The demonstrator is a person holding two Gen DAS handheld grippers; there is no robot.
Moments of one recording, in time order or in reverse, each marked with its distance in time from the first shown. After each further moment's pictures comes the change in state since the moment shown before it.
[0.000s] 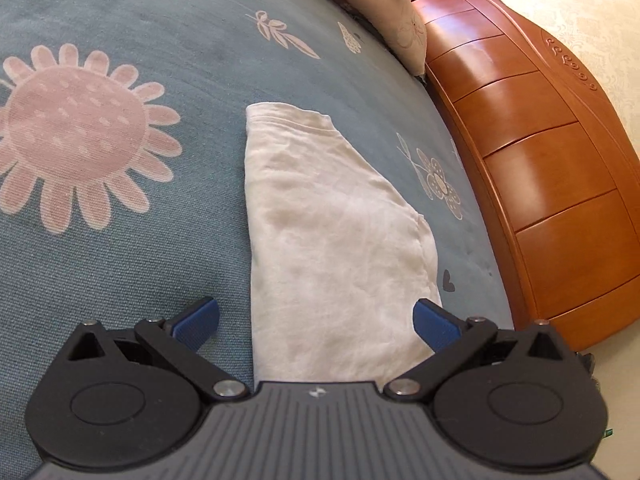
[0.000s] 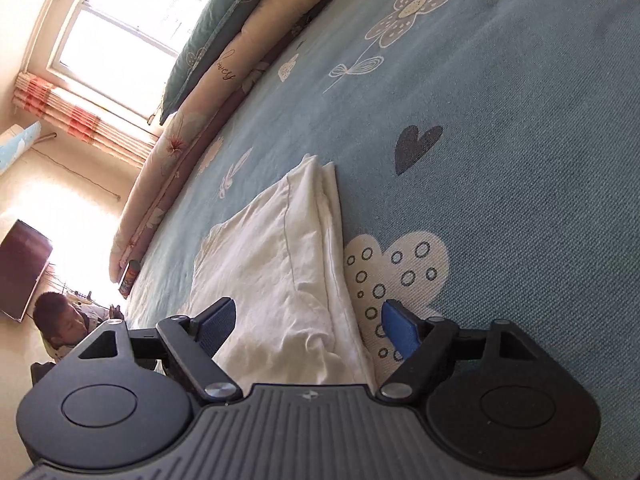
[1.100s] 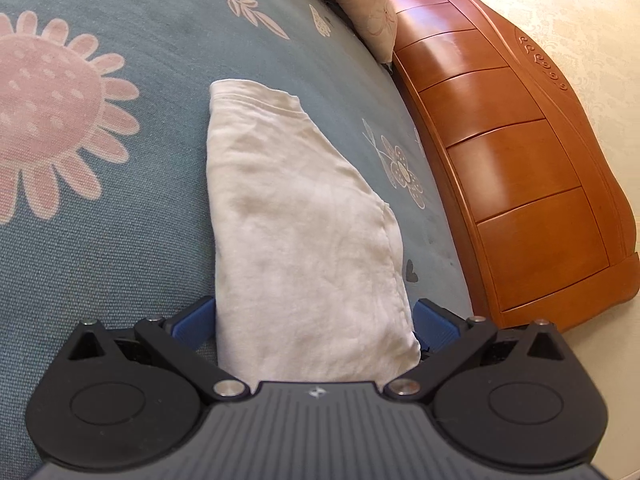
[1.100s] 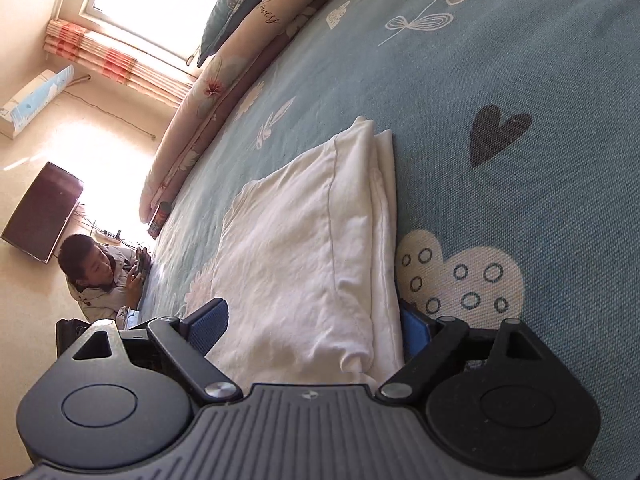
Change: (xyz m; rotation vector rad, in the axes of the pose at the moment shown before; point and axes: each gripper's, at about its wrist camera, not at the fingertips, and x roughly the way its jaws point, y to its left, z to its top) left arm 0.012 0.008 0.003 -0.008 0.049 -0.136; right arm 0.027 0.009 0.017 -0.092 0.168 0.100
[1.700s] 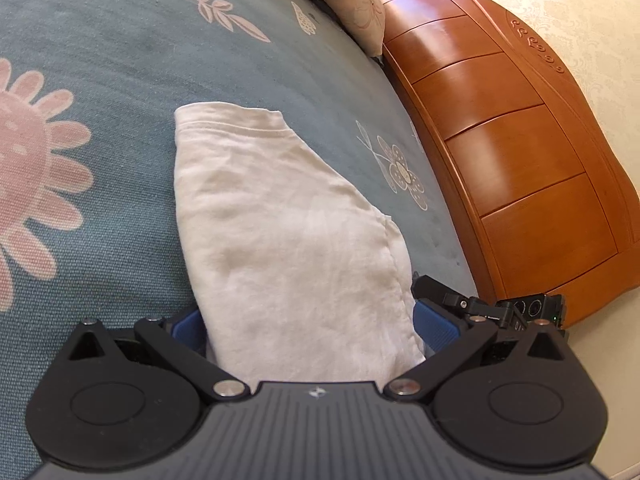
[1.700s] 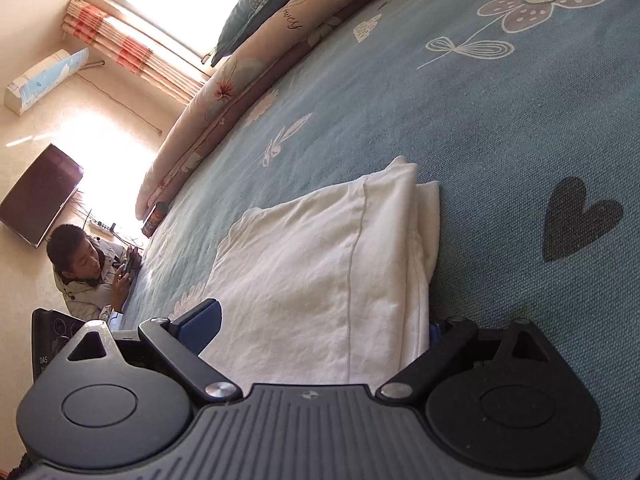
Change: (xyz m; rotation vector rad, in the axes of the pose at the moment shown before) left arm 0.023 -0.011 0.018 0.104 0.006 0.022; right arm 0.042 0.017 0.022 -0.134 -0.029 -0.034
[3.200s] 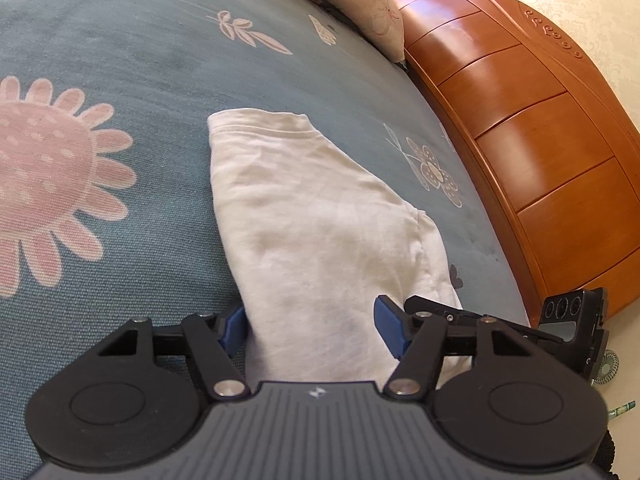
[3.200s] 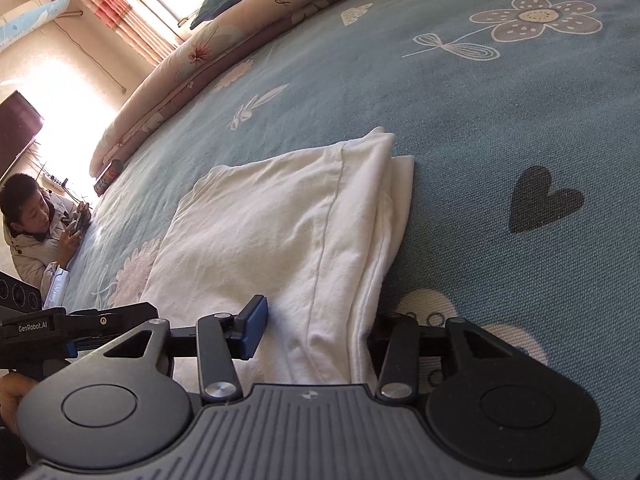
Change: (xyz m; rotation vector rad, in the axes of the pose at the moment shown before) left arm -0.009 -0.007 -0.011 0.042 -0.042 0.141; right arm -0.001 0.015 -0.012 -0.104 0.058 -0.182
